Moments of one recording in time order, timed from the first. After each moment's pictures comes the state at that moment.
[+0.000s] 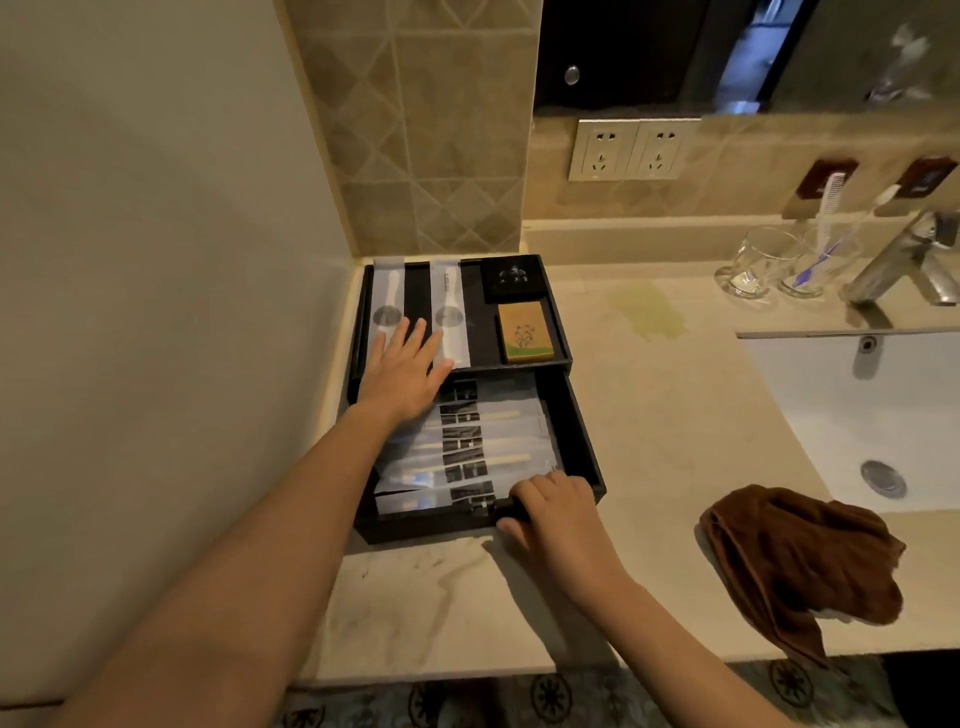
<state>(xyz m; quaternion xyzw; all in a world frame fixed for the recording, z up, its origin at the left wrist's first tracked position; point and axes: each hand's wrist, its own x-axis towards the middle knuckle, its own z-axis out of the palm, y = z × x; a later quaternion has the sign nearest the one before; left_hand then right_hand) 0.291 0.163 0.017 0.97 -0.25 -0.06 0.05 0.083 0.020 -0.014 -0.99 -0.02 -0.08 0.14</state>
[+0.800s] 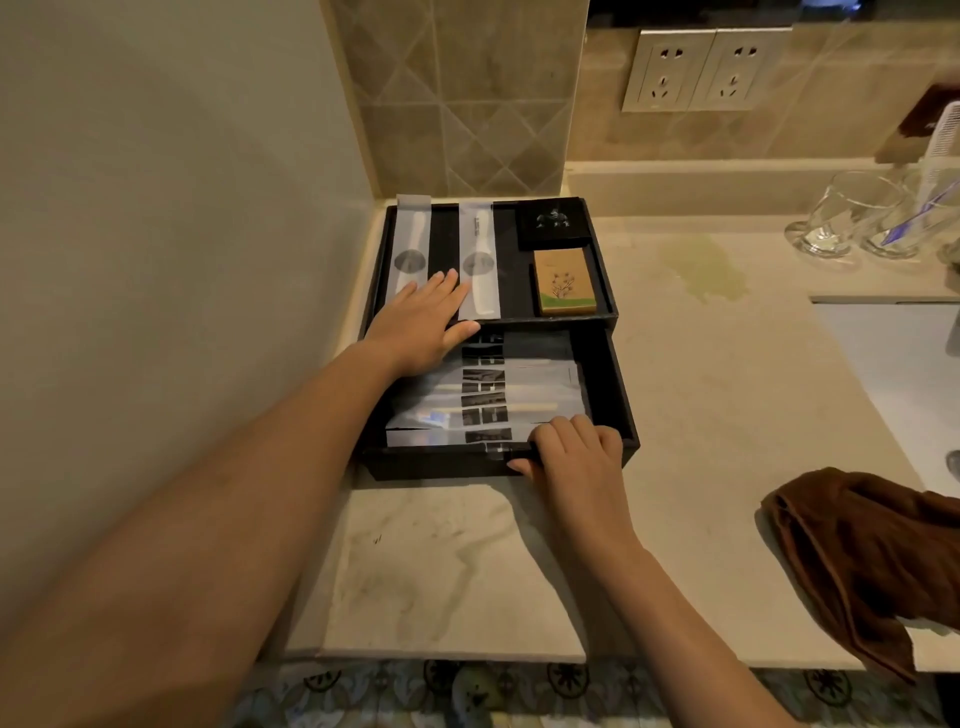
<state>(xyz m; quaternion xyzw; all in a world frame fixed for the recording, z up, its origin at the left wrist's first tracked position) 0.305 0.175 0.014 0.94 -0.32 -0.06 0.02 0.111 0.033 -0.047 -0.96 0.00 -0.24 0.11</state>
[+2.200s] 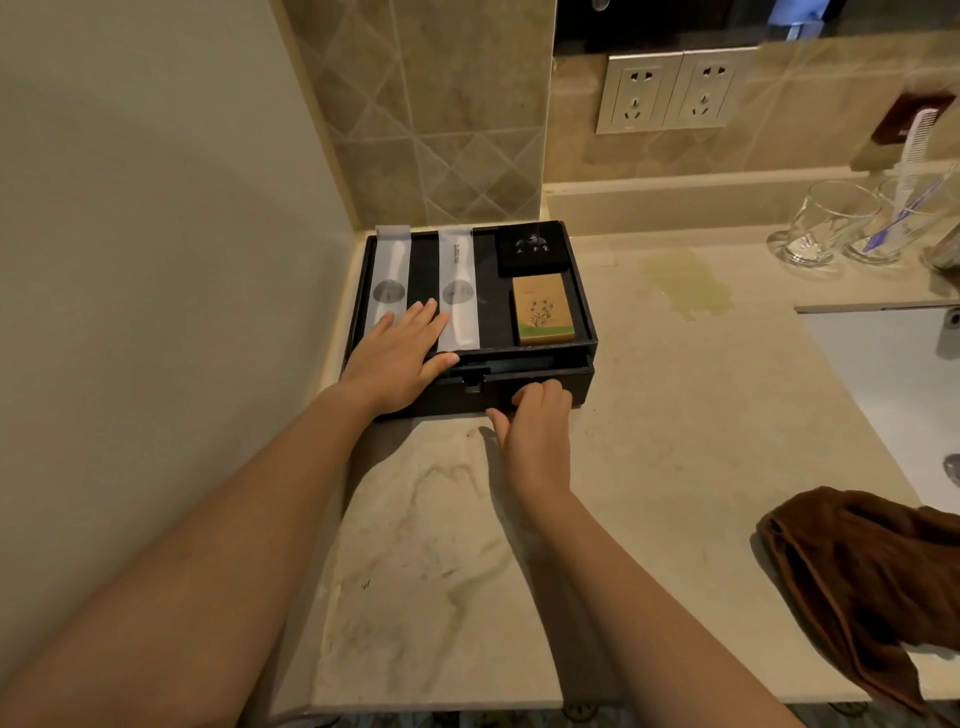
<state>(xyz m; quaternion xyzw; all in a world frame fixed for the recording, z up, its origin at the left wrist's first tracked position) 0.311 0.175 0.009 0.95 -0.32 -0.04 0.00 0.191 0.045 -0.042 -0.92 0.20 -0.16 0.30</state>
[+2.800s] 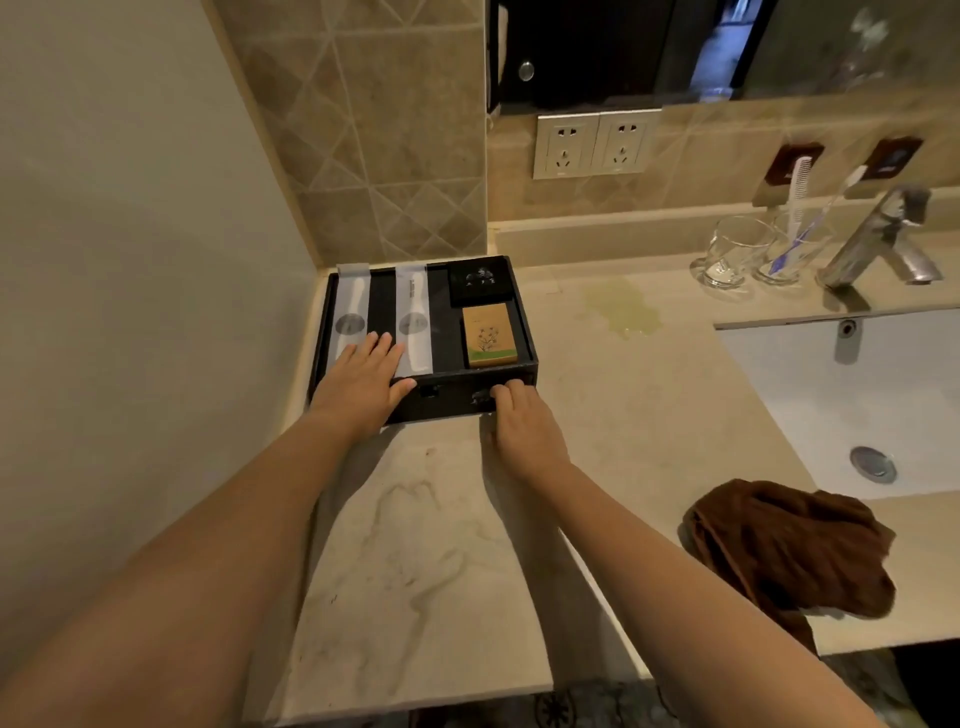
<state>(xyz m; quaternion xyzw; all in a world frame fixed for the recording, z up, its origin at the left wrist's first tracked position) 0.293 0.168 0.021 0.96 -0.28 -0.05 -0.05 0.183 -0.010 -0.018 -0.97 0.06 -0.09 0.20</state>
